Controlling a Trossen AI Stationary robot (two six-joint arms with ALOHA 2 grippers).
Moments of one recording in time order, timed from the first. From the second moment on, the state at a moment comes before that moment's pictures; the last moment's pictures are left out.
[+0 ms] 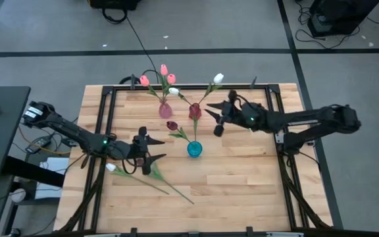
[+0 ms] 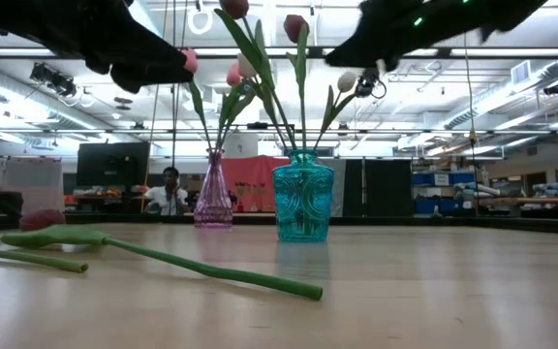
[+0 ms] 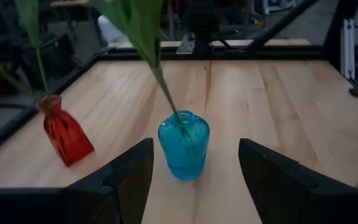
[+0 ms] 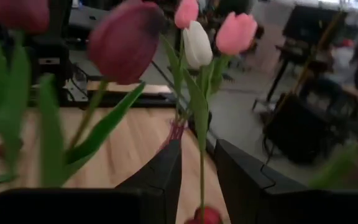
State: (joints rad) left arm -0.38 1.02 0.44 0.29 -0.55 -0.12; right arm -0.13 1.24 0.72 0.39 0.32 -0.21
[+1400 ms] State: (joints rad) left arm -0.46 1.52 0.57 0.13 -0.15 -0.06; right arm 0.43 1.38 0.72 0.10 0.59 0.55
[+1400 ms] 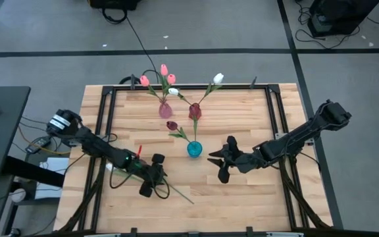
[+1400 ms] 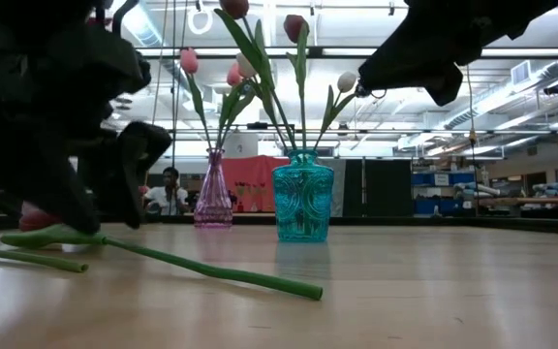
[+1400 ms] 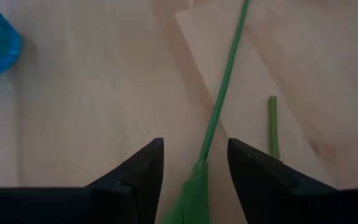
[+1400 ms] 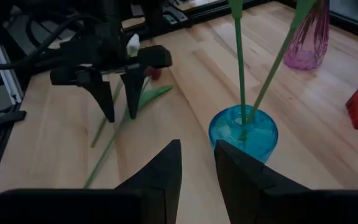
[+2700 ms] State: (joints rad) left arm -0.43 1.60 0.99 -0.34 -0.38 -0.09; right arm 0.43 1.55 0.79 0.27 0.41 0.23
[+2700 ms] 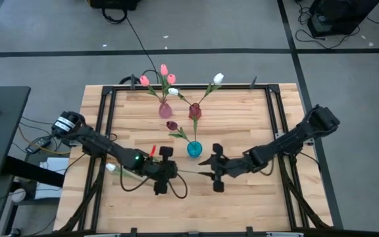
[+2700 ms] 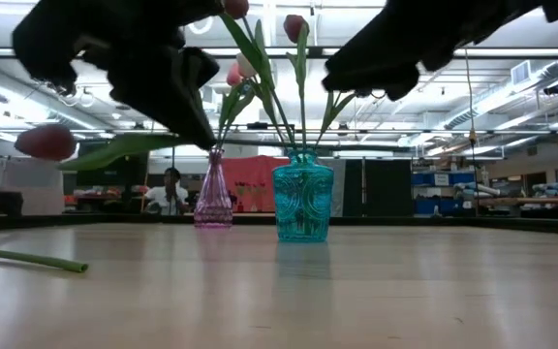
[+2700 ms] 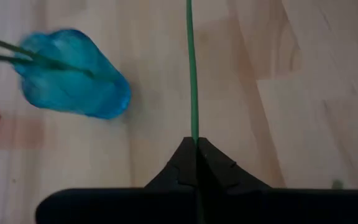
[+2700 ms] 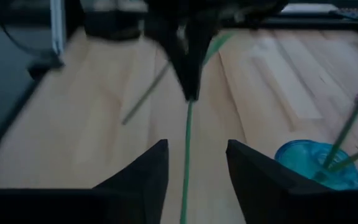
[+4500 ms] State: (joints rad) left arm -0.46 1.57 0.57 0.70 -0.24 -0.21; right arm 0.45 1.79 1.06 0.37 0.87 0.15
